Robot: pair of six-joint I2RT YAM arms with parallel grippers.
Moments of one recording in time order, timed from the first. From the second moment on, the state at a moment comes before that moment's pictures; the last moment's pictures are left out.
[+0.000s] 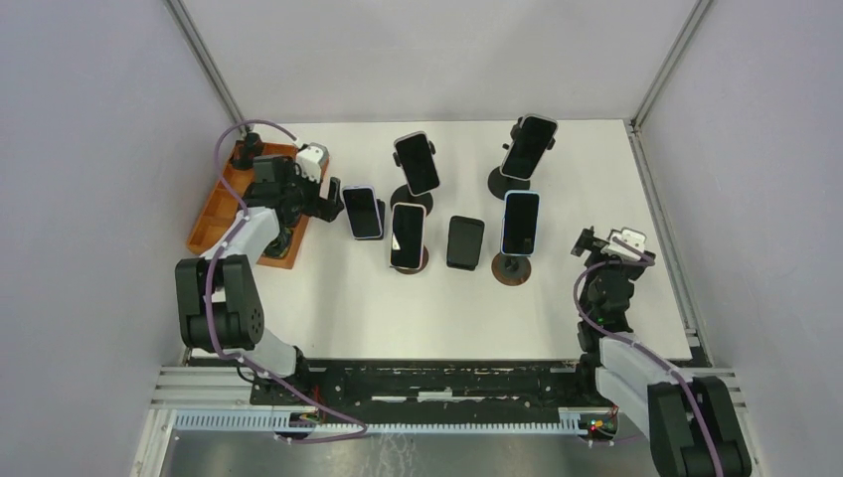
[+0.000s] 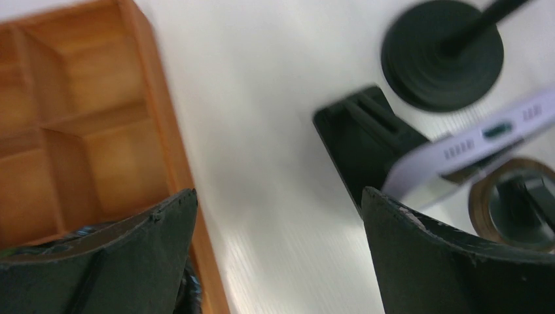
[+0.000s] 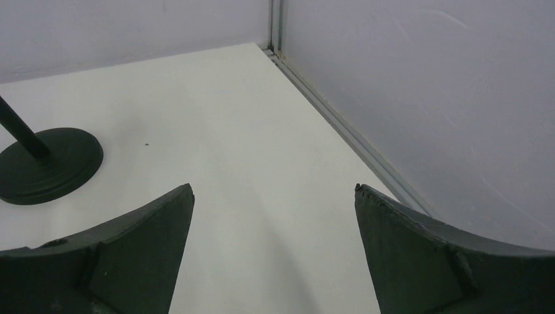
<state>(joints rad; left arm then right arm) 0.06 1.55 1.00 -0.08 0.43 0.31 0.13 0.97 0.01 1.07 0.57 -0.10</state>
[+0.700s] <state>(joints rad) 0.16 1.75 1.10 -0.45 0.89 0.56 0.22 0.85 0.38 0.18 0.21 0.30</state>
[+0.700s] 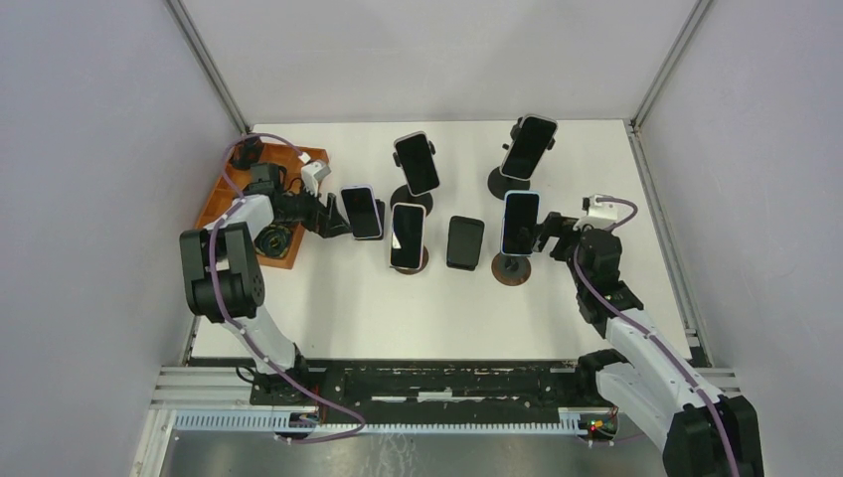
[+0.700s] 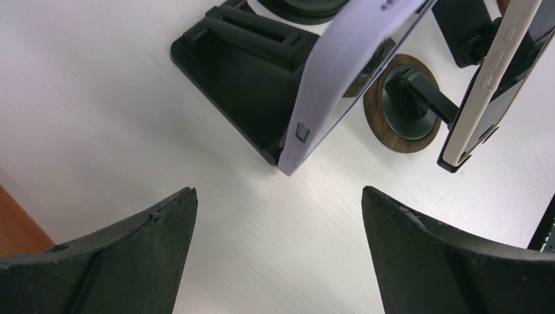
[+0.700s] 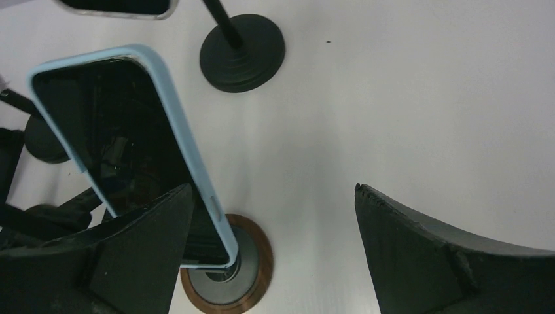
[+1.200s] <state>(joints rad) 0.10 1.93 1.21 -0.34 0.95 0.47 0.31 0.84 0.52 0.11 0.14 0.26</state>
